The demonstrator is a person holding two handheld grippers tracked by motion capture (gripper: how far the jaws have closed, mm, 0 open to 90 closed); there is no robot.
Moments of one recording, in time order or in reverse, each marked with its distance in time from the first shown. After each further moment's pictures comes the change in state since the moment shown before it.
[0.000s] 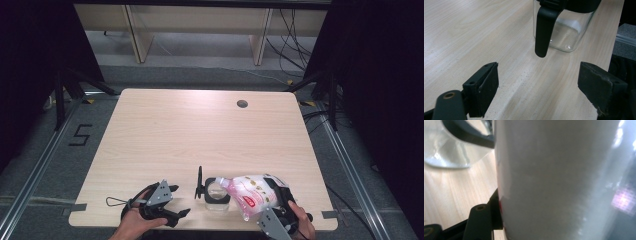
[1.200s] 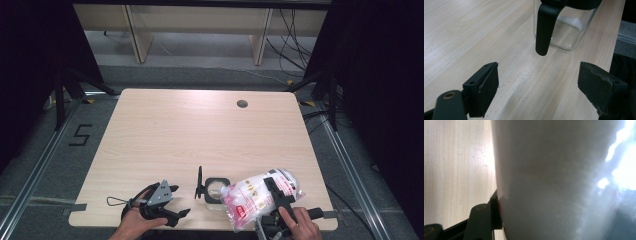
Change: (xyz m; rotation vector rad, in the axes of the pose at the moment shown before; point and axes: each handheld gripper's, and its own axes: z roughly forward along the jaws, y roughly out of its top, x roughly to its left) left arm 0.001 -0.002 0.003 -0.001 0.004 0.011; right arm 0.006 0.002 0.002 0.130 -0.143 -0.627
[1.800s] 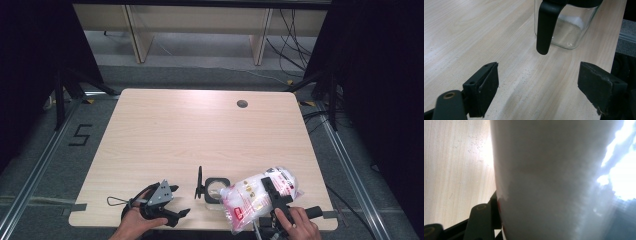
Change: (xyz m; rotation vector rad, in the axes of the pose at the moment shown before) left arm -0.001 0.000 0.000 0.010 0.007 -0.007; right arm -0.002 0.005 0.002 -0.014 -0.061 -0.131
